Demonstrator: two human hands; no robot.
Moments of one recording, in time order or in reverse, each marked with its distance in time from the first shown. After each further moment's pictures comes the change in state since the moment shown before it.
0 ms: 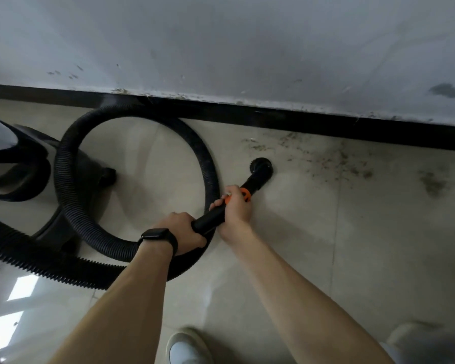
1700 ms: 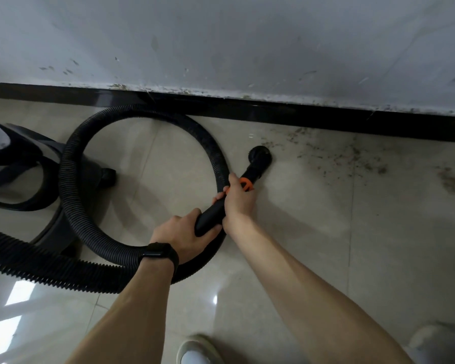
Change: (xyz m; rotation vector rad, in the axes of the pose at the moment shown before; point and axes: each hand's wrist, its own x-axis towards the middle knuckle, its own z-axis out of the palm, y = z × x) left_hand 0.003 -0.020 0.013 0.052 0.235 0.157; right_hand 0.016 0.007 0.029 -0.058 0.046 -0.108
